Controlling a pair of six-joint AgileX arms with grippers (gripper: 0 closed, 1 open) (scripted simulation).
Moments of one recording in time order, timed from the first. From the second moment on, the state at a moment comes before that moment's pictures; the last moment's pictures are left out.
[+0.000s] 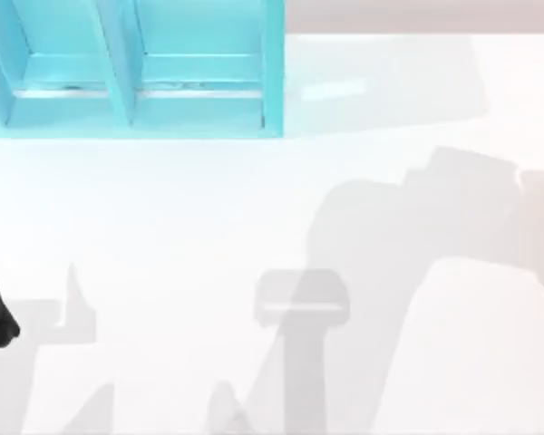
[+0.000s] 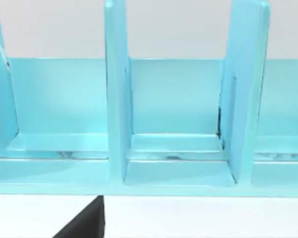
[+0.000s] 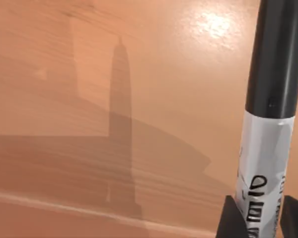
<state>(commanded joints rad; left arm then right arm) 0.00 0.00 0.00 0.00 0.00 0.00 -0.28 2.24 2.10 -1.63 0.13 0.92</state>
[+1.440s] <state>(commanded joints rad) 0.00 0.00 0.00 0.00 0.00 0.00 -0.43 2.12 1.72 -1.39 0.13 1.16</state>
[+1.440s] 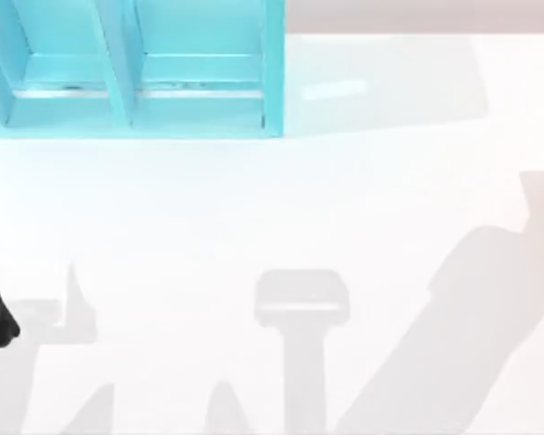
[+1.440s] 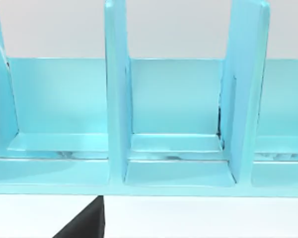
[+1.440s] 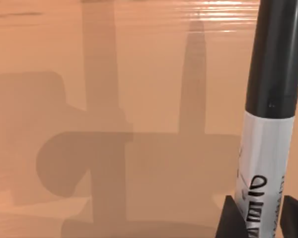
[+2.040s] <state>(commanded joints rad) 0.00 0.00 0.00 0.00 0.00 0.00 -0.43 2.12 1.71 -1.38 0.12 1.16</state>
